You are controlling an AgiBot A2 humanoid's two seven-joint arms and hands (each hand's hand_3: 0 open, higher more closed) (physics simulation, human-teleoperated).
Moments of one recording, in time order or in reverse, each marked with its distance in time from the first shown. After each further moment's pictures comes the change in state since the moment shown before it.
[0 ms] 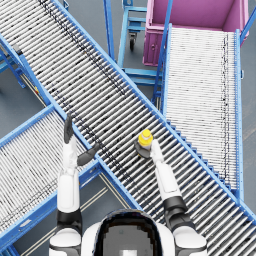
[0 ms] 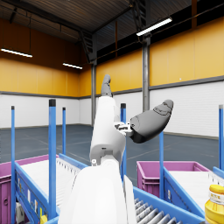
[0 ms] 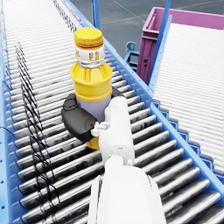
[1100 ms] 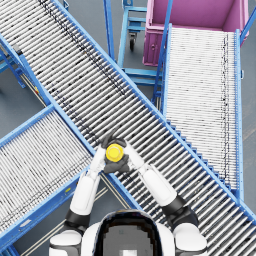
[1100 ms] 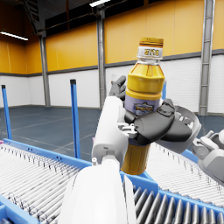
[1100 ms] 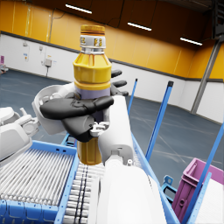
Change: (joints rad) left arm -0.057 0.055 0.286 0.050 0.004 -0.138 0.000; right arm 0.119 0.048 0.320 0.667 -0.001 0.041 0.032
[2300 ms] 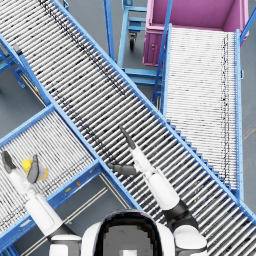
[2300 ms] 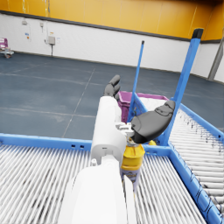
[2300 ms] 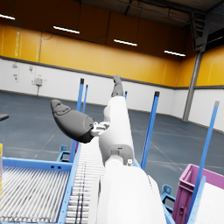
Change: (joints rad) left arm -0.263 -0.016 -1.007 0.081 -0.005 0.123 0.001; right arm -0.071 -0.013 -0.103 0.131 -0.002 -0.020 -0.023
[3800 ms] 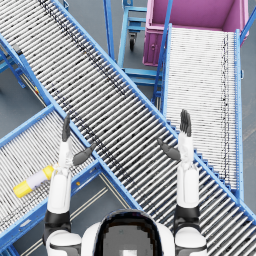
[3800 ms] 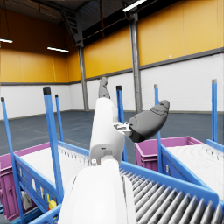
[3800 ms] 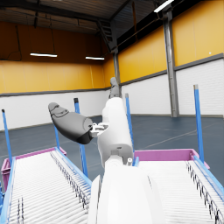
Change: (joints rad) left arm 0.280 -0.239 0.782 -0.085 -0.155 0.056 0.040; right arm -0.070 0.082 -0.507 0.008 -0.159 0.040 -0.040
